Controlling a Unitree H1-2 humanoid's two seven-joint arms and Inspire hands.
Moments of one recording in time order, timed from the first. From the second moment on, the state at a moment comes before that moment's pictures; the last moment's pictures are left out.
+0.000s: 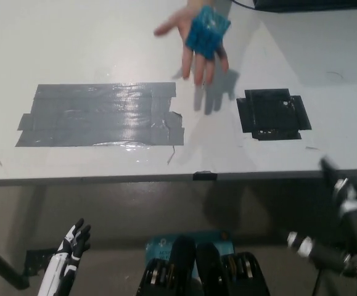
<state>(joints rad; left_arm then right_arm) 0.15 0.14 0.00 -0.04 0.03 -0.13 -0.07 0.03 -0.14 0.02 -0.42 -0.17 -0.09 0.03</state>
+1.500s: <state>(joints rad) 0.11 0.15 -0.01 -0.08 0.07 -0.12 -0.07 -1.15 -0.27 0.26 0.64 -0.27 0.45 0.30</state>
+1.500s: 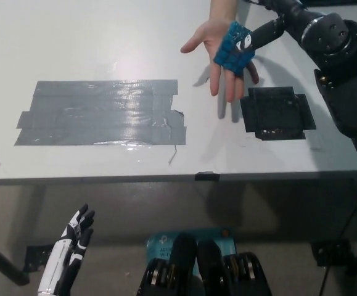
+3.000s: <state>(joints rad) 0.09 0.15 -0.03 -0.11 0.09 -0.07 -0.07 -1.17 -0.22 0.16 0.85 -0.28 0.21 0.11</state>
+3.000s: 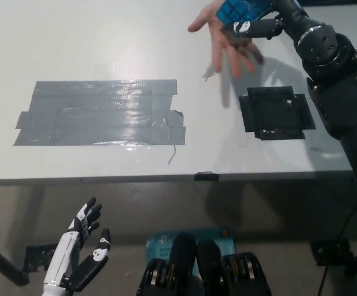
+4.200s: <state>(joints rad) 0.07 0.16 -0.04 -0.11 0.11 -0.06 -0.07 -0.95 -0.28 0.26 0.95 -0.33 0.12 0.11</state>
